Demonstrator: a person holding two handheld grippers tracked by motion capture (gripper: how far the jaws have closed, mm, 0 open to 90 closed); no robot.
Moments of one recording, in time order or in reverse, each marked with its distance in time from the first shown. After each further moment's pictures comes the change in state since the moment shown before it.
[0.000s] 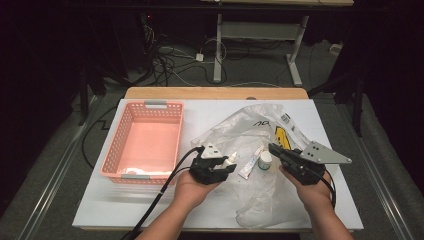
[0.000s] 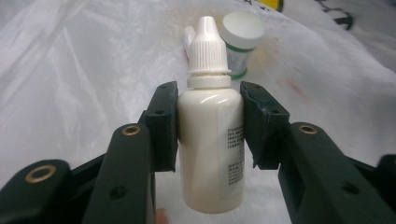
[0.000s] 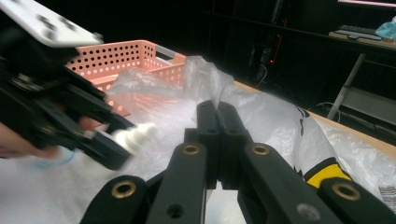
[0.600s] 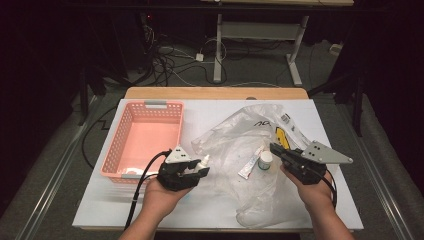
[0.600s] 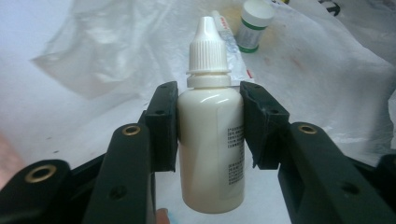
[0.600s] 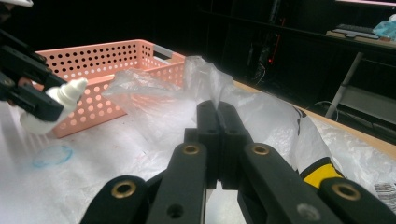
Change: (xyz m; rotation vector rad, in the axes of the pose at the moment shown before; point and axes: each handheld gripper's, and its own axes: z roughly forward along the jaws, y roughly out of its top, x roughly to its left) left arm 0.013 -0.028 -0.082 0.015 0.029 -0.054; right arm -0.003 -0.001 -0.001 0.003 -0.009 0.001
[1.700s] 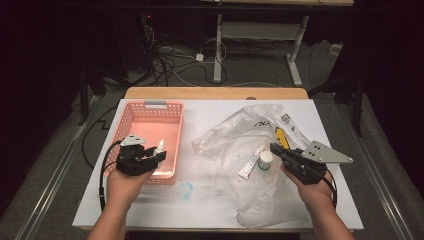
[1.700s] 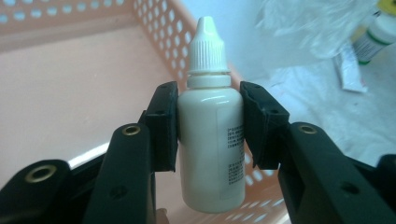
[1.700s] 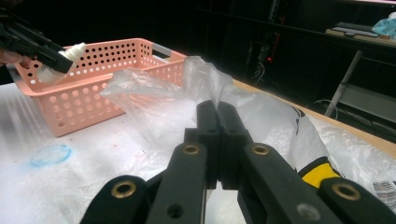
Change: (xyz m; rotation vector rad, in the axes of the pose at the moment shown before) left arm 0.081 -0.023 -0.060 -0.020 0.213 -0.199; right arm -0.001 -0.001 0.000 0.004 -0.001 0.004
